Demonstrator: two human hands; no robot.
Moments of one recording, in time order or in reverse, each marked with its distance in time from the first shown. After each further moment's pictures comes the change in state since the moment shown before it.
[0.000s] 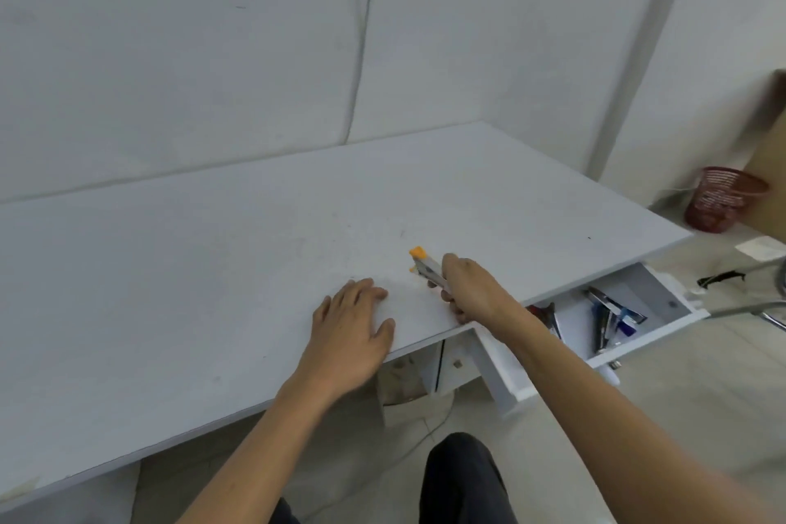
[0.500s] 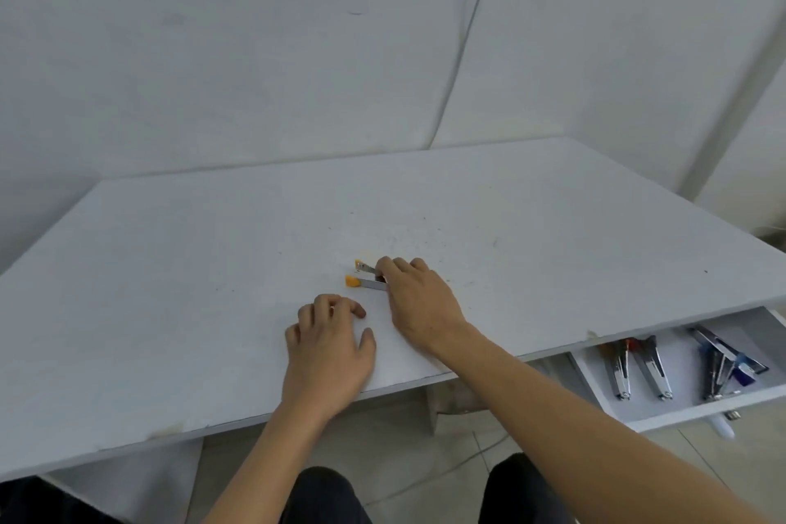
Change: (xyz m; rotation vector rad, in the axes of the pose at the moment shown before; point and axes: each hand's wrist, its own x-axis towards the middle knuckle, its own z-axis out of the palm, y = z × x) left_hand -0.064 -0.094 -0.052 0.109 0.253 -0.330; right_hand 0.018 -0.059 0.169 -0.794 0.093 -0.767
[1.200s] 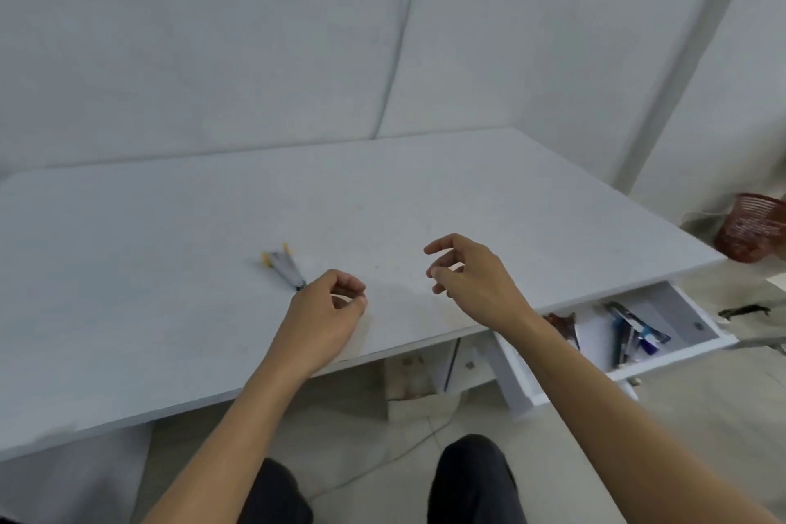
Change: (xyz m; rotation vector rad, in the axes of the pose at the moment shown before) left_hand 0.009 0.090 0.001 -0.596 -0.180 -0.085; right_hand -0.086 0.110 -0.094 0.691 0.034 0.464
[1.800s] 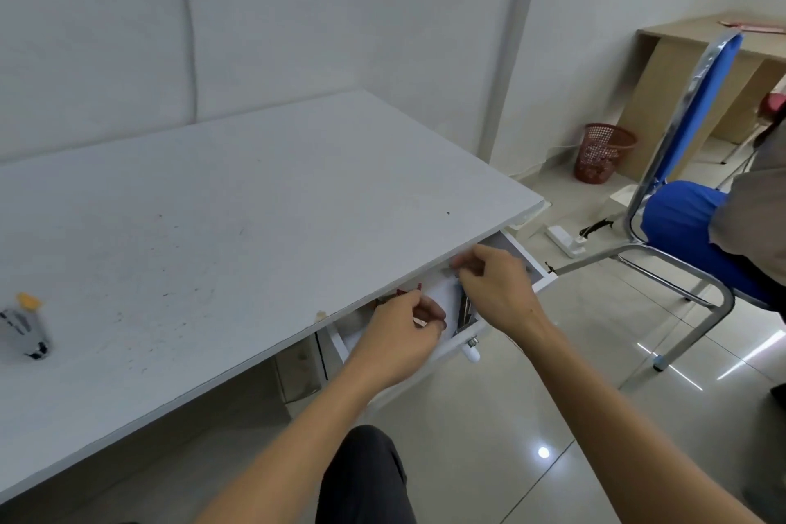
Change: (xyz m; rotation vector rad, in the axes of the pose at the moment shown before) left_hand -0.007 0.112 0.259 -0.040 -0.577 0.125; right_hand -0.049 0.166 -0.167 -0.140 0.377 0.296
